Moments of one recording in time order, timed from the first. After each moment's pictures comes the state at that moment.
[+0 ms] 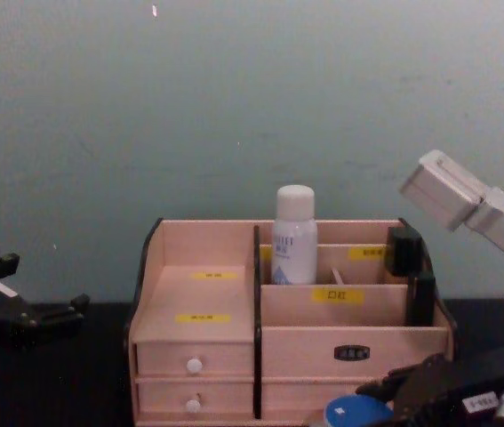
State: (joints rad) left arm -0.20 0.60 0.45 -1.41 -0.25 -0.12 0.03; right arm 0.47 0.54 -0.66 -1.45 0.30 0.48 0.60
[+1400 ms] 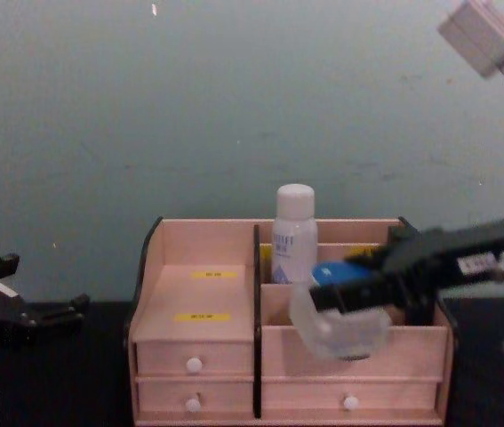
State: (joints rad) left arm -0.20 0.60 0.45 -1.41 -0.25 -0.12 0.03; right arm 0.50 0.56 -0.59 -1.57 0.40 0.47 0.58
